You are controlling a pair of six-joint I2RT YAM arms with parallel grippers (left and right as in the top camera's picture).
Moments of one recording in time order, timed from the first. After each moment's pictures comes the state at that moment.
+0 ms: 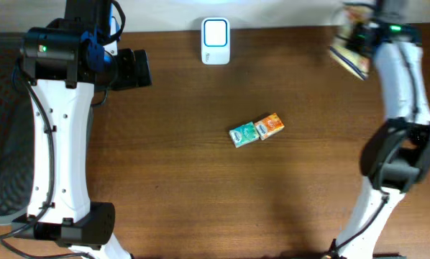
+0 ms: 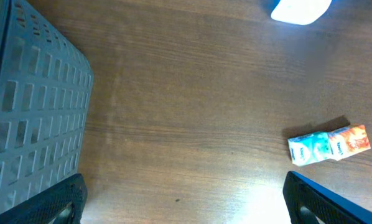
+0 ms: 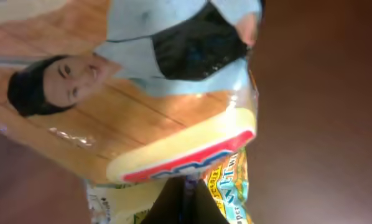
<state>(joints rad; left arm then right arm) -0.14 1.85 2.37 -1.63 -0.06 -0.27 -0.26 2.25 2.15 -0.85 0.08 0.29</state>
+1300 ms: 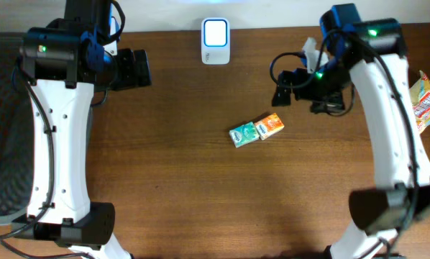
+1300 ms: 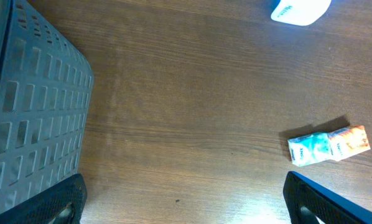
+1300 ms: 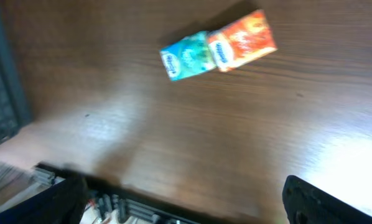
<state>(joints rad) -0.14 1.85 2.37 -1.63 -0.07 -0.27 0.12 1.92 2.14 -1.69 -0.36 0.15</state>
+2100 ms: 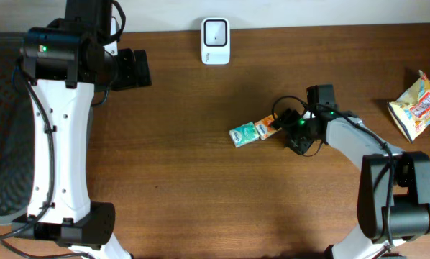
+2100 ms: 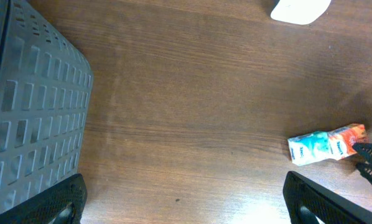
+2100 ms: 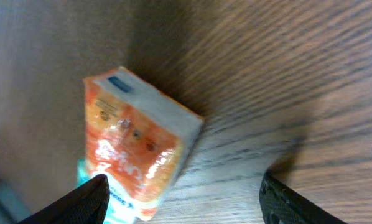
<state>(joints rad) -0.14 1.85 2.37 -1.63 -0.06 -0.27 0.04 1.82 1.01 -0.40 -0.42 0.83</state>
